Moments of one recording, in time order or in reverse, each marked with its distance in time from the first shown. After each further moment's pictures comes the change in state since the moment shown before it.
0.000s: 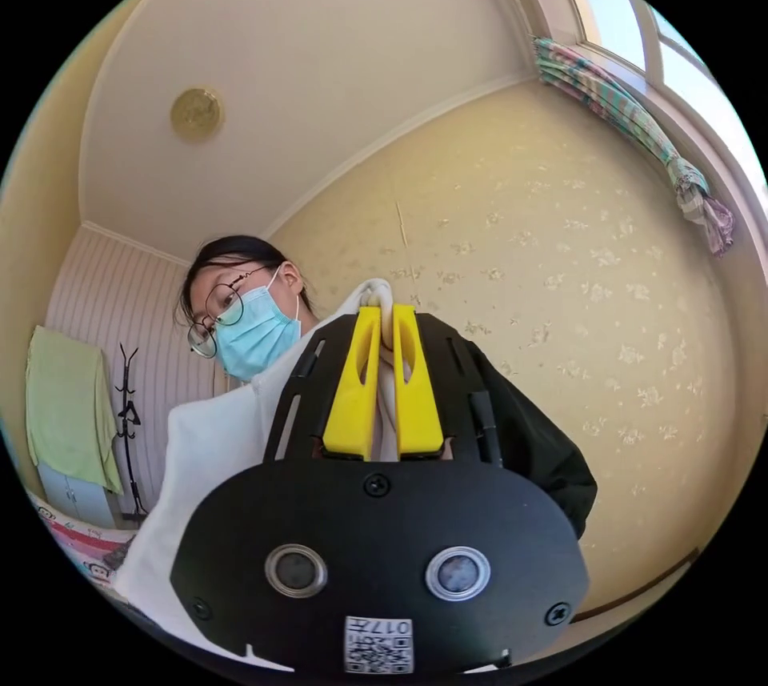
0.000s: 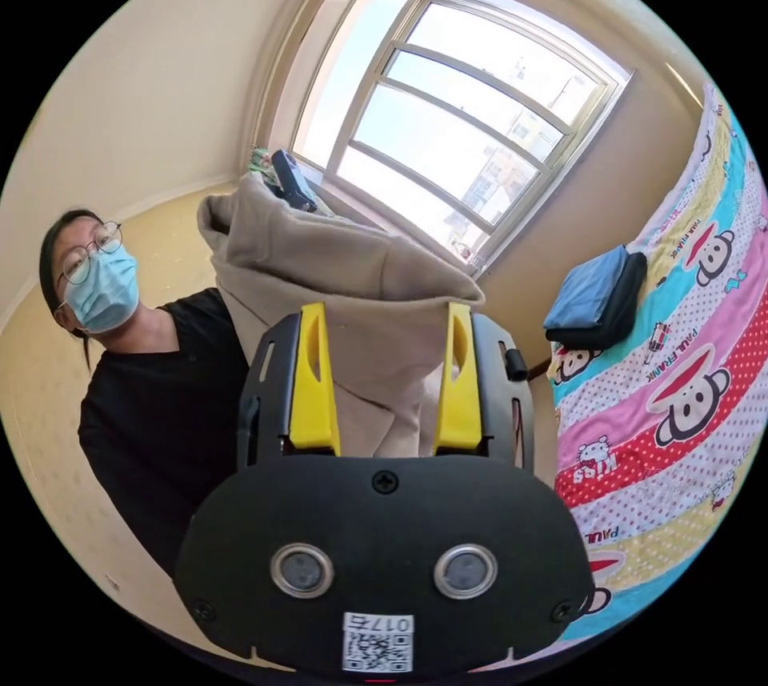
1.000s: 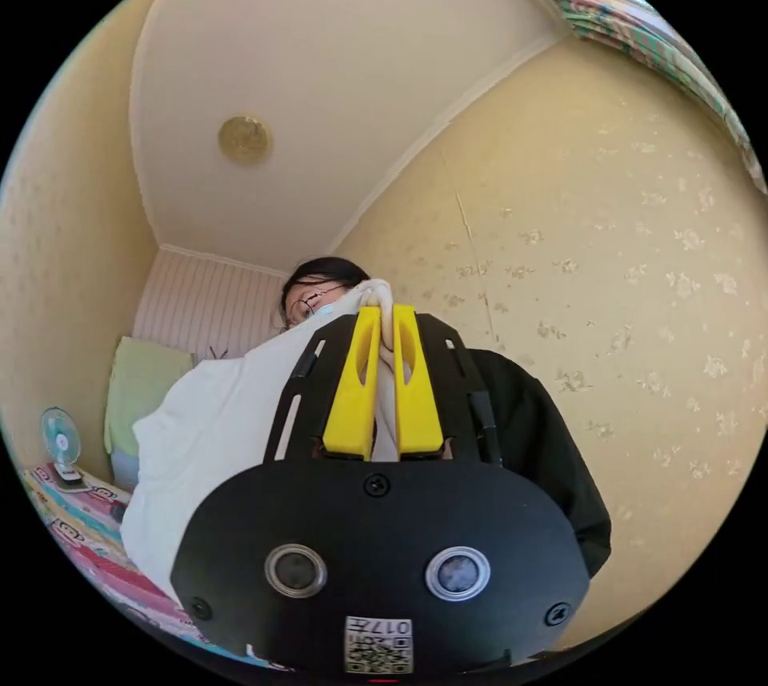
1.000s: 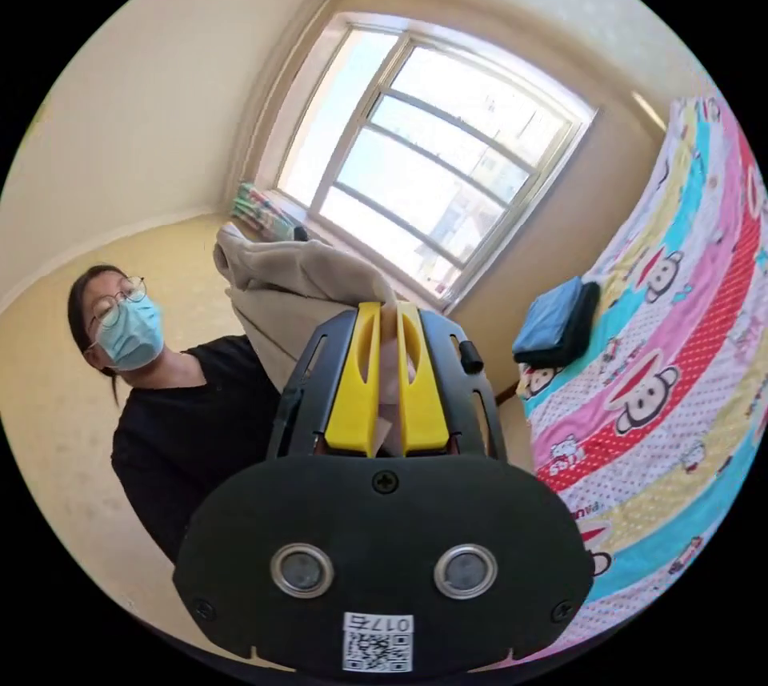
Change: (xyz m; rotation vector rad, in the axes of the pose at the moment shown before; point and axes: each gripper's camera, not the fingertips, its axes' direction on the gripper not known) left arm 0.032 0.010 0.057 -0.026 -0.456 0.077; right arm -0.006 0.059 0.059 0.172 0.177 0.012
